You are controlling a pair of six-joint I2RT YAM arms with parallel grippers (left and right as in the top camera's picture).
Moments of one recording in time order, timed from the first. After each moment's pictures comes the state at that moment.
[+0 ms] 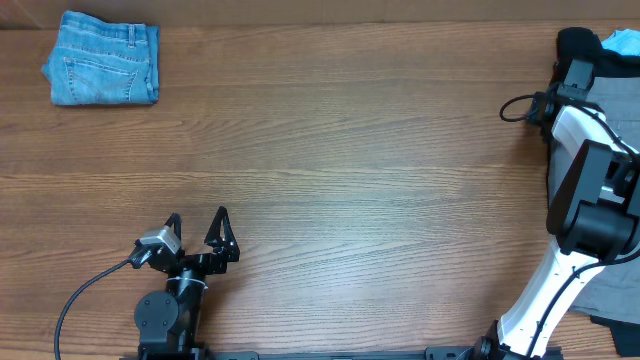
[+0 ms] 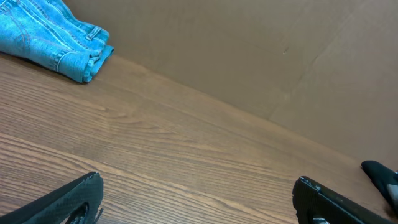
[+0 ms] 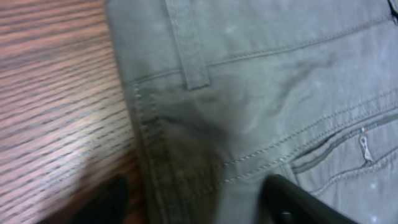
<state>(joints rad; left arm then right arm) 0.00 0.01 0.01 -0.07 0.07 -0.47 -0.32 2.26 1.57 -0.26 0.41 -0.04</state>
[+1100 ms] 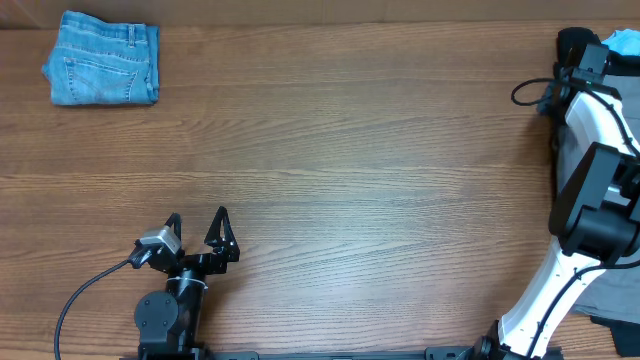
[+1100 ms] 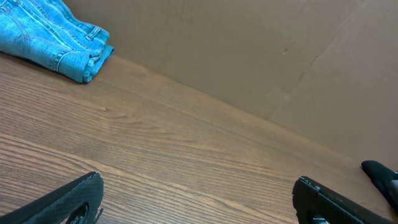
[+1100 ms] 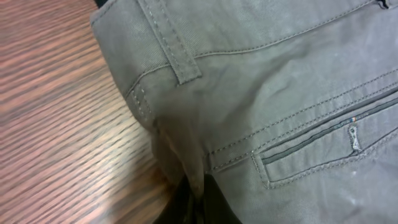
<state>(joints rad) 0.00 0.01 0.01 -0.07 0.07 -0.47 -0.33 2.24 1.71 -0.47 0.33 0.11</state>
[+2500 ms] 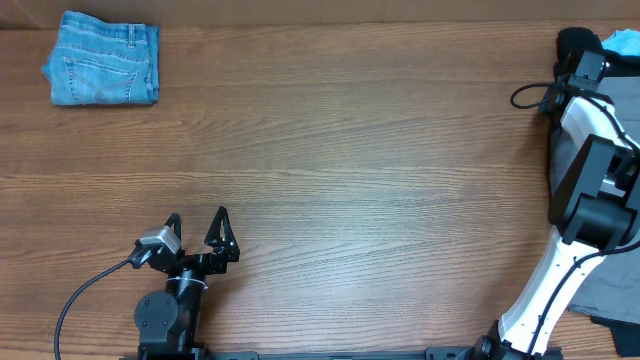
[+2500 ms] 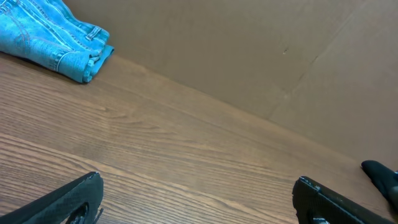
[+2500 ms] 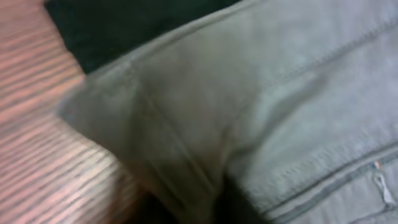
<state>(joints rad) 0.00 0.01 0.01 -0.07 0.07 -0.47 -0.36 2.36 1.74 -0.33 0.37 0.09</state>
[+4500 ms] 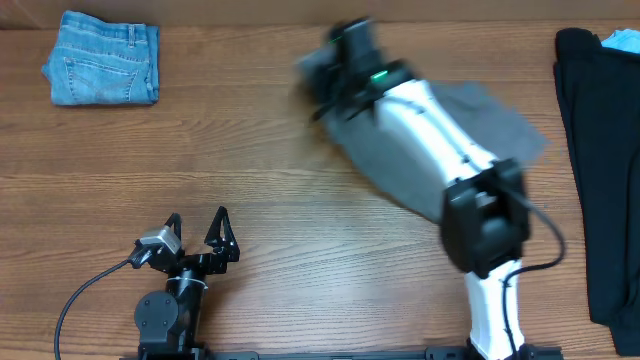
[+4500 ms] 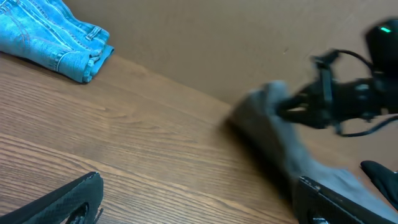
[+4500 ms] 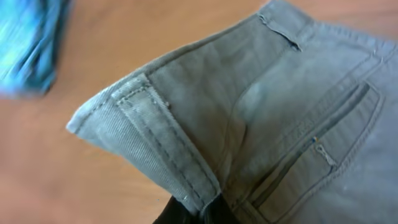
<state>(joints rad) 0.00 0.01 0.01 -0.07 0.07 -0.47 0.49 2.22 1.92 -0.57 -0.17 0.42</state>
